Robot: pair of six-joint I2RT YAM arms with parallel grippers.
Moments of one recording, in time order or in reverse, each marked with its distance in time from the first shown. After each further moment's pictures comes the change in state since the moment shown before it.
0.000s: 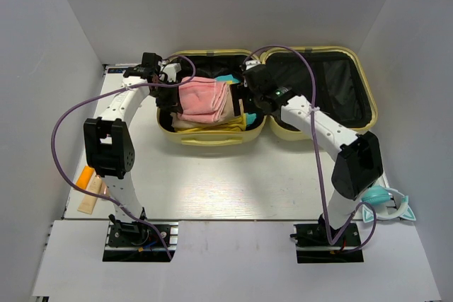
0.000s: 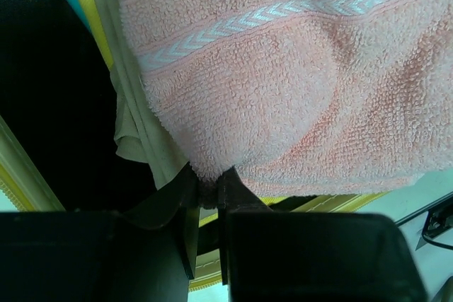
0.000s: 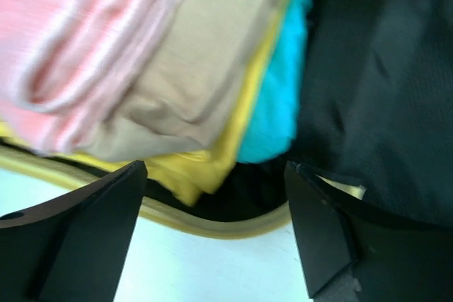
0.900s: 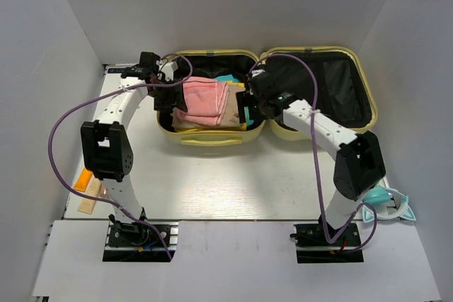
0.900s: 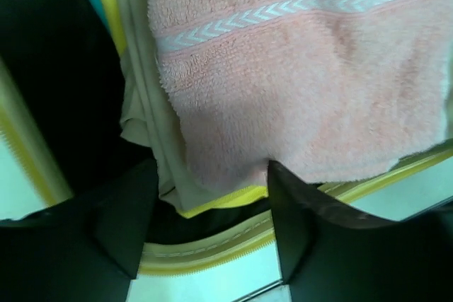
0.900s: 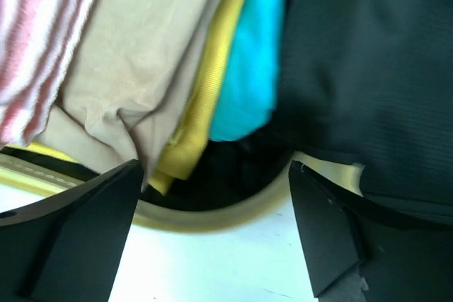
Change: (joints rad) left arm -0.002 -0.036 -0.023 0.005 -0.021 -0.061; right arm -0.028 -0.001 -0.099 0.019 -0.028 0.026
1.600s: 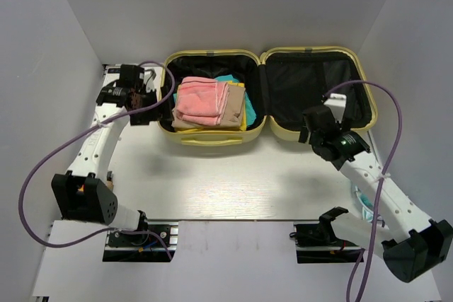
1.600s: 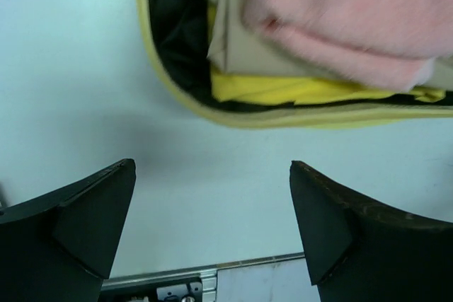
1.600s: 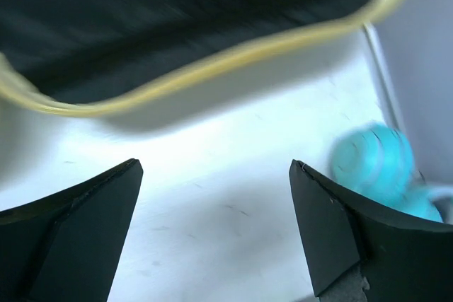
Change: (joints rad) left arm 0.000 -0.423 -0.208 -0.080 -0.229 -0.130; right arm -0.139 -0.682 -0.423 -0.230 0.497 0.131
